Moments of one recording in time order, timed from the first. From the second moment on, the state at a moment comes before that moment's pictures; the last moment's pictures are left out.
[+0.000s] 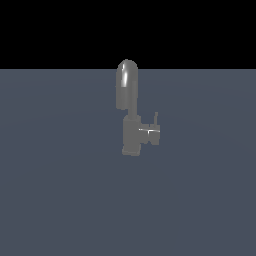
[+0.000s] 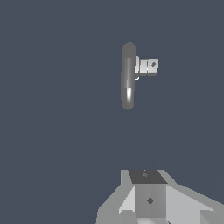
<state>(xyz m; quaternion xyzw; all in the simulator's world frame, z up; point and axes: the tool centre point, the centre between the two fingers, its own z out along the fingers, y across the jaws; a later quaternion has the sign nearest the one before) -0.179 -0.008 0.486 -0.99 0.08 0.05 0.10</state>
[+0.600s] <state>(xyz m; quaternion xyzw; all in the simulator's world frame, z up) -0.112 -0.029 0.455 -0.95 0.18 0.13 0.20</state>
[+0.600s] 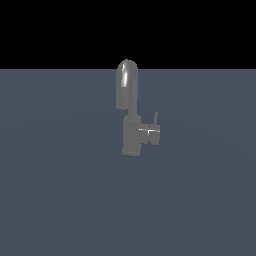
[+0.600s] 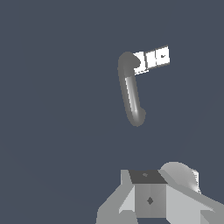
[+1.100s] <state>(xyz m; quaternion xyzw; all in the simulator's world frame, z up) -0.061 -0.052 0.416 -0.90 0.26 0.20 0.28</state>
